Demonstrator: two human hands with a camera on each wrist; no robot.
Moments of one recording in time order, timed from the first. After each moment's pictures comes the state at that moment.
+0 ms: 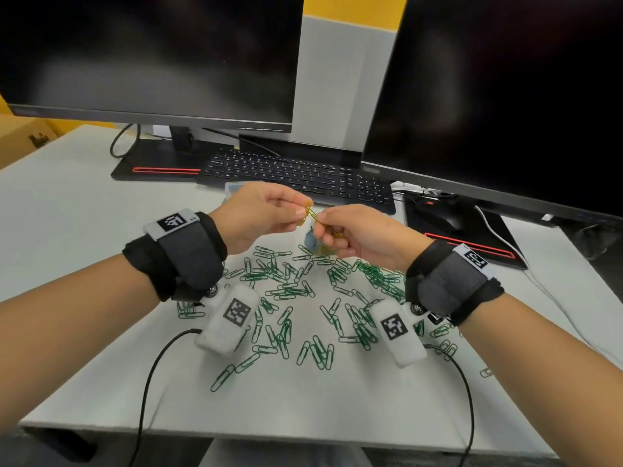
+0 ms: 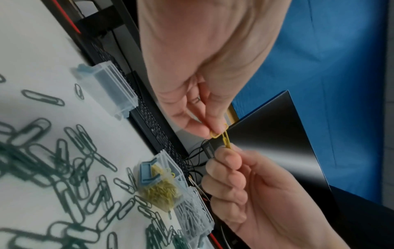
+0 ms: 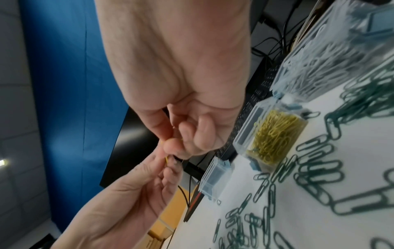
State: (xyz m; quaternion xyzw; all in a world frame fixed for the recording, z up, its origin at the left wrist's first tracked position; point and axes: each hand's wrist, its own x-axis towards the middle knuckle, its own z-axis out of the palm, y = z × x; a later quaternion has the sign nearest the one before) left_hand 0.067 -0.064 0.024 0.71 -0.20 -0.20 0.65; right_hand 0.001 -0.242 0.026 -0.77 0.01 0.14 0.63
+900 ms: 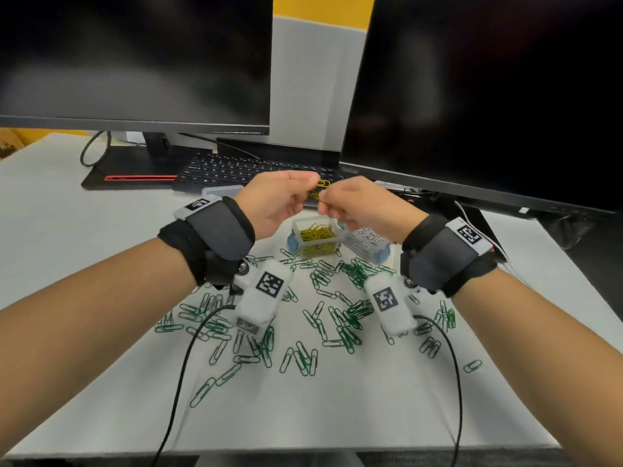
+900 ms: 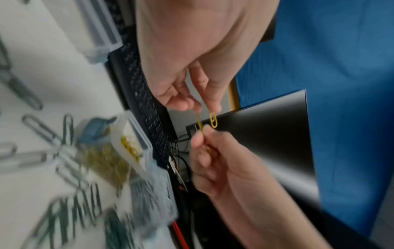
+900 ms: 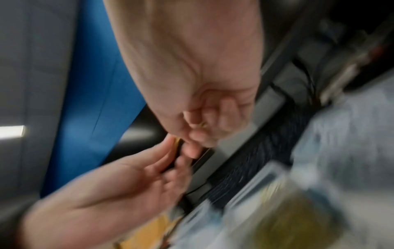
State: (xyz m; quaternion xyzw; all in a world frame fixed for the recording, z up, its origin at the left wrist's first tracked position) left_hand 0.086 -0.125 0.032 0.62 -0.15 -0.25 0.73; right_hand 0.015 -0.272 0.052 -0.89 0.06 0.04 0.45
